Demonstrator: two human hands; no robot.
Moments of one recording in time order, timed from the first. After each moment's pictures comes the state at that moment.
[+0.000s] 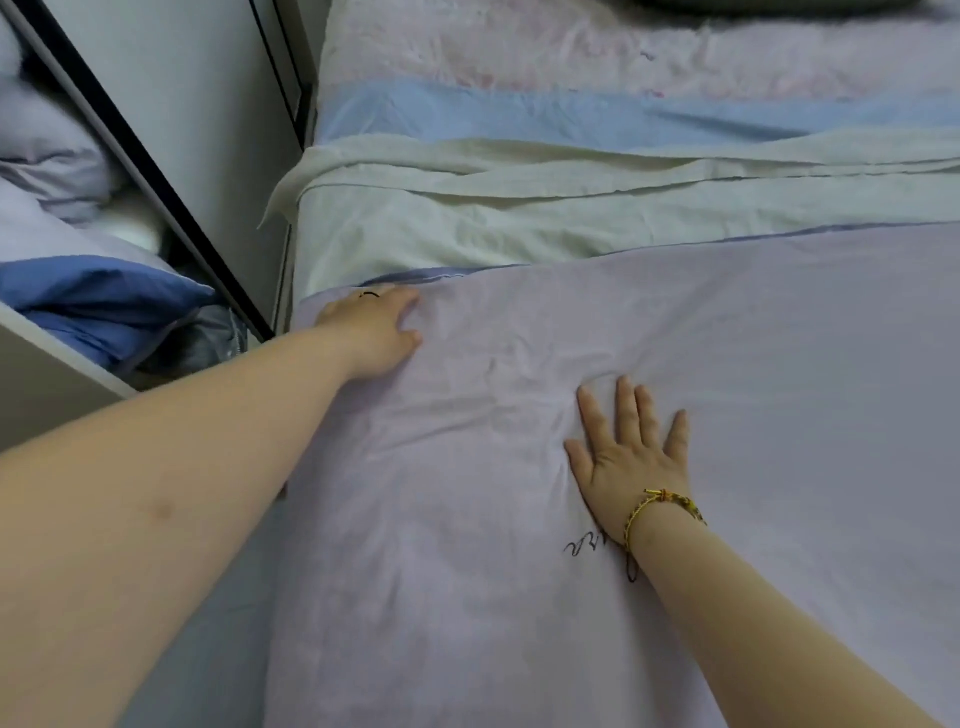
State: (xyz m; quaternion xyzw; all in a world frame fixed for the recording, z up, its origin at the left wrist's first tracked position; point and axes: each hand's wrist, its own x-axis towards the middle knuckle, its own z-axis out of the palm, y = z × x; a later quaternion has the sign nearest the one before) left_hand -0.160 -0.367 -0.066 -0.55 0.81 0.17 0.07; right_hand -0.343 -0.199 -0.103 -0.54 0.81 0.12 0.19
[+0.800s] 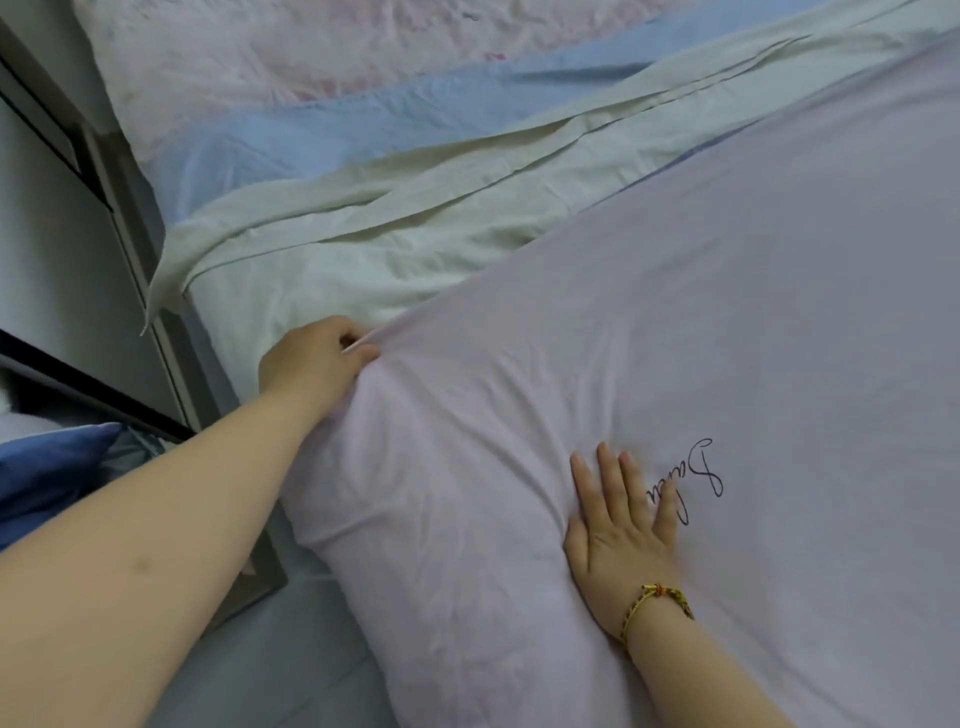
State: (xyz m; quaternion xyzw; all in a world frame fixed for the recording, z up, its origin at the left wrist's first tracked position) left_hand -0.148 -0.430 -0.075 -0.49 0.84 0.23 -0.01; right_hand -0.233 -0.161 -0.141 -0.39 0.92 -0.03 0.07
